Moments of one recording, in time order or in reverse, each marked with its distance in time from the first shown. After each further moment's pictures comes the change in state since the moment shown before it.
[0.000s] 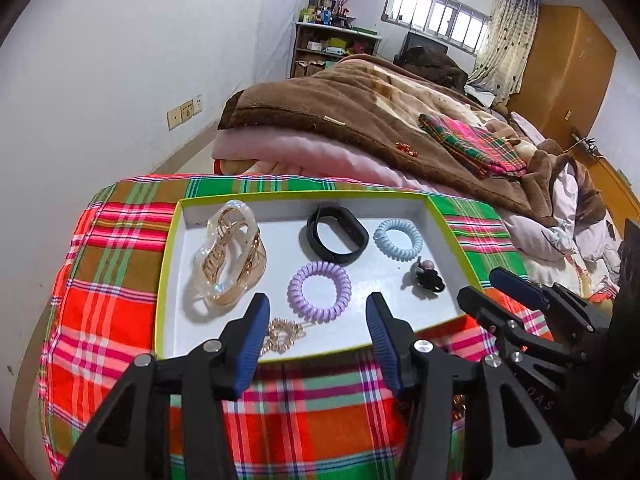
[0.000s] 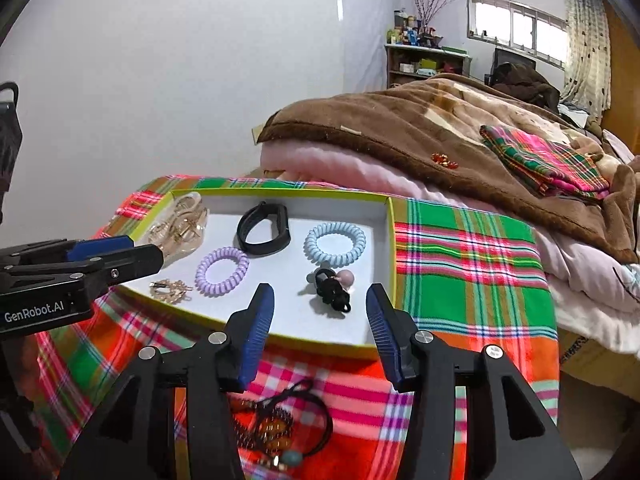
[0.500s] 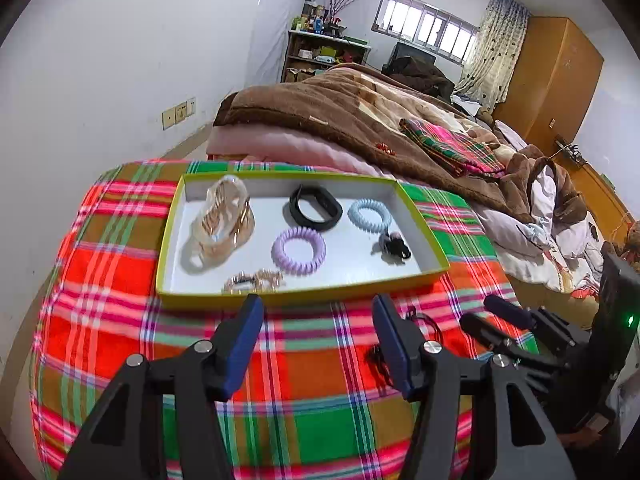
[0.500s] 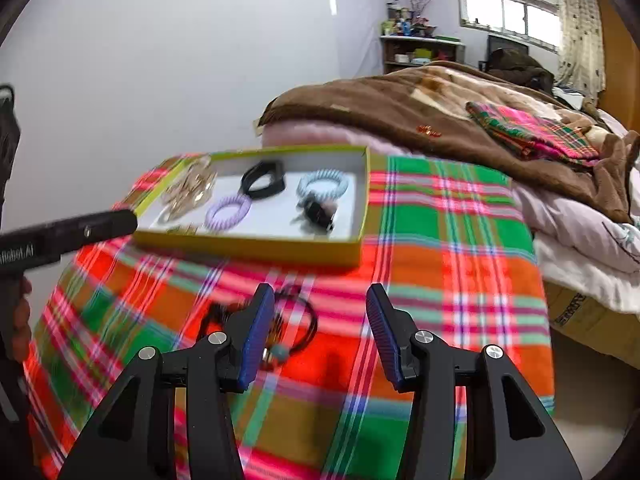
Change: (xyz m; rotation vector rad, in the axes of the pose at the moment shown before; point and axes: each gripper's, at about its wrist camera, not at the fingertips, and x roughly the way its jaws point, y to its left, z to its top) left arm -0.032 -0.006 -0.038 -0.018 -0.028 -0.053; right arm -0.030 -0.012 -0.058 0.014 0.047 0.048
